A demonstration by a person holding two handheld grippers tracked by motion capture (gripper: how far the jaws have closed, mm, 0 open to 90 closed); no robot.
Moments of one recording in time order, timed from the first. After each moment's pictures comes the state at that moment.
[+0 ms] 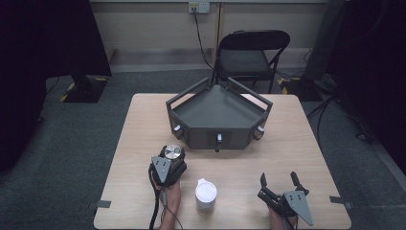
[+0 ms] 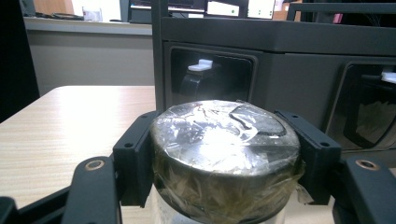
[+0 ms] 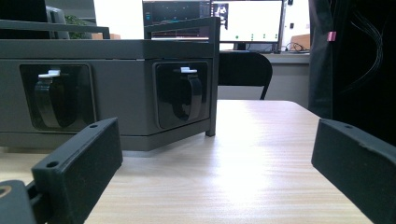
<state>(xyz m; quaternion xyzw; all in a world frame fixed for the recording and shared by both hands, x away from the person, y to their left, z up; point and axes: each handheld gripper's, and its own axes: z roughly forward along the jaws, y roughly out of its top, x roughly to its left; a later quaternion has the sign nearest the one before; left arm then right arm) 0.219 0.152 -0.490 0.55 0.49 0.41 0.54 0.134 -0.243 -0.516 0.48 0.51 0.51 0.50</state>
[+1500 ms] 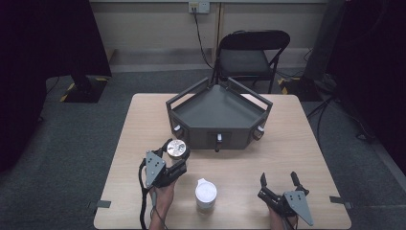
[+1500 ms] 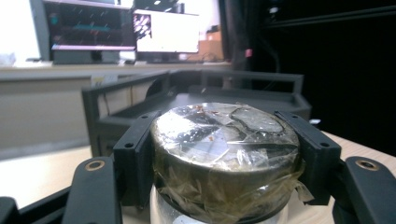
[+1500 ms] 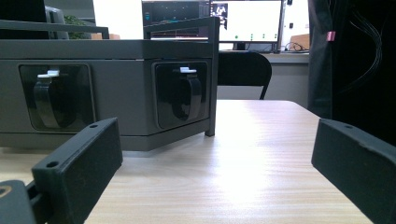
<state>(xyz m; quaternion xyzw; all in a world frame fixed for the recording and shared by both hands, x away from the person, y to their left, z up) 0.207 0.203 -0.426 0.59 0.35 0.36 0.63 0.134 -0.242 -0.516 0.48 0.51 0.51 0.50</state>
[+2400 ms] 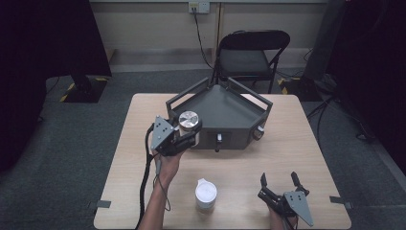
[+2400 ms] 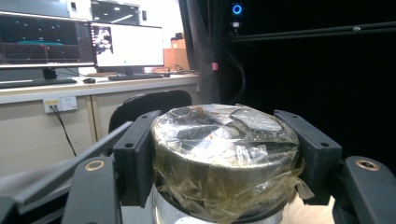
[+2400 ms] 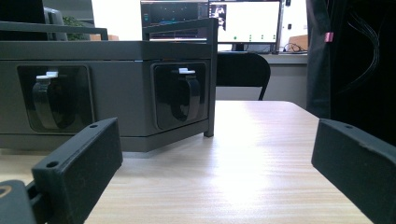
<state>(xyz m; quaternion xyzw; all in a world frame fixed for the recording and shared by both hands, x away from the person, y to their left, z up) 0.282 0.199 -0.362 0.61 0.31 0.32 0.66 0.134 -0.242 -0.516 0.48 0.50 0.51 0.50</state>
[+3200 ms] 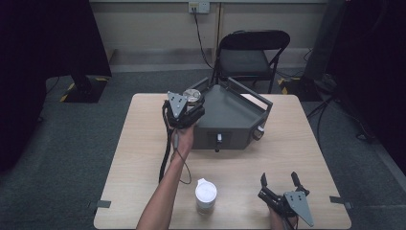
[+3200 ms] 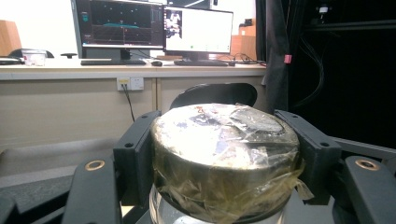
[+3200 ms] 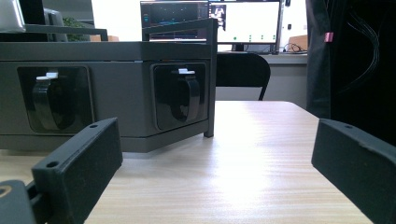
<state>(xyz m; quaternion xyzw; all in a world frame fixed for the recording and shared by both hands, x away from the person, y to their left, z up) 0.332 0.126 -0.351 0.57 0.42 0.39 0.59 0.133 -0.242 -0.517 0.48 0.50 0.52 0.50</state>
